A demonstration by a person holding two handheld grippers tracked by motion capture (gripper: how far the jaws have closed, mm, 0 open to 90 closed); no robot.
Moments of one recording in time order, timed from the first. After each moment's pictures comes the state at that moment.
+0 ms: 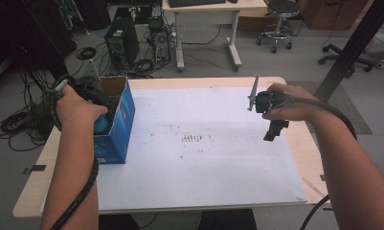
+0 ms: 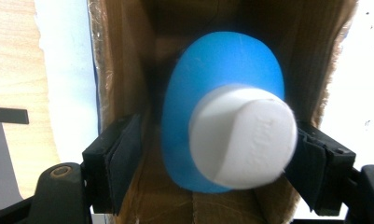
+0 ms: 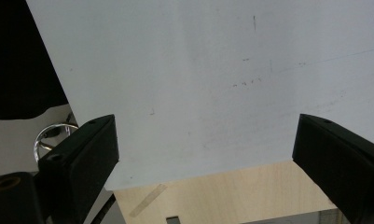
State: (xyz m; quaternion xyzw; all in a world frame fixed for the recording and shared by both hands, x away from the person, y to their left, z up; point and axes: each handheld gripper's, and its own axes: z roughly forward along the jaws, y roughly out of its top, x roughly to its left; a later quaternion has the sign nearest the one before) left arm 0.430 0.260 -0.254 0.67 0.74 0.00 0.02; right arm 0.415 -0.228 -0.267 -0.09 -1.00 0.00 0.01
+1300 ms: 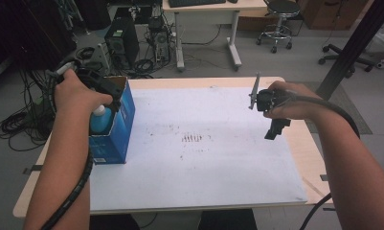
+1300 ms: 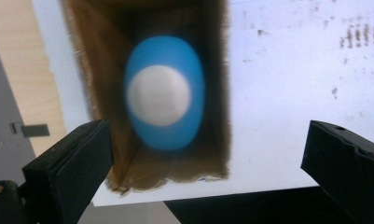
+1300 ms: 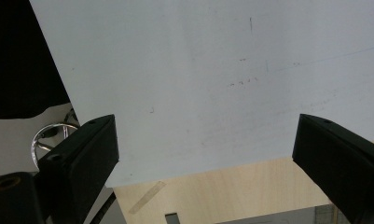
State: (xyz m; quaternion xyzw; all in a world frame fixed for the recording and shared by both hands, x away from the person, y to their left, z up) left arm 0.423 0.221 -0.206 0.74 0.67 0.01 0.02; right arm 0.413 -0.228 -0.259 -0.09 -1.00 0.00 0.00
